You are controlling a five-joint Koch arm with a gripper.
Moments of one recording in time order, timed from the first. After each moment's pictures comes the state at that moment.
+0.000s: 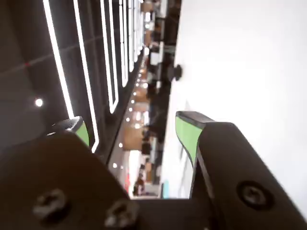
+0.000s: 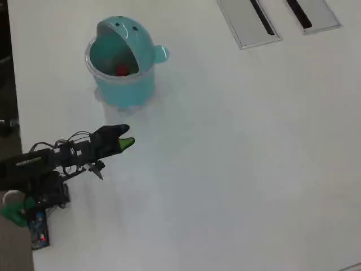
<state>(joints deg) 0.6 131.1 130.6 -1.1 -3.9</state>
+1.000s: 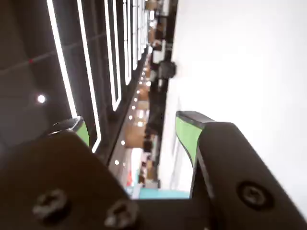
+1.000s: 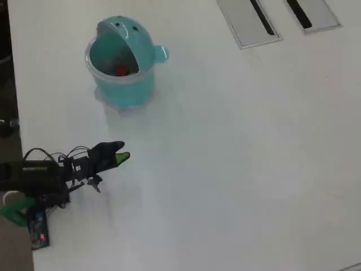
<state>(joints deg) -0.6 131.1 161.1 -33.1 -4.7</state>
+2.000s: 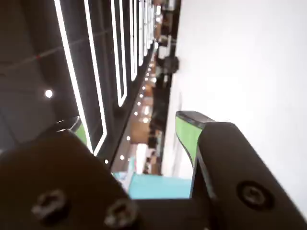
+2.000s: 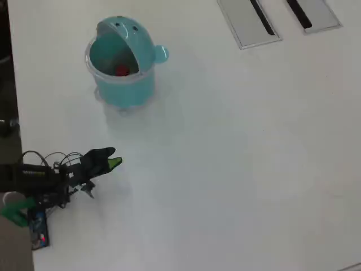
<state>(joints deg) -2.0 131.1 177.5 -48.7 -4.7</state>
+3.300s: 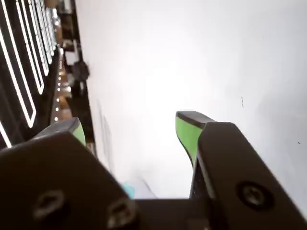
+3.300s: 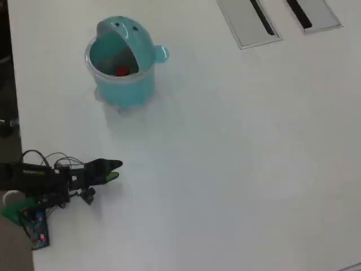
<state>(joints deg) 0.6 131.1 177.5 -20.1 -4.7</state>
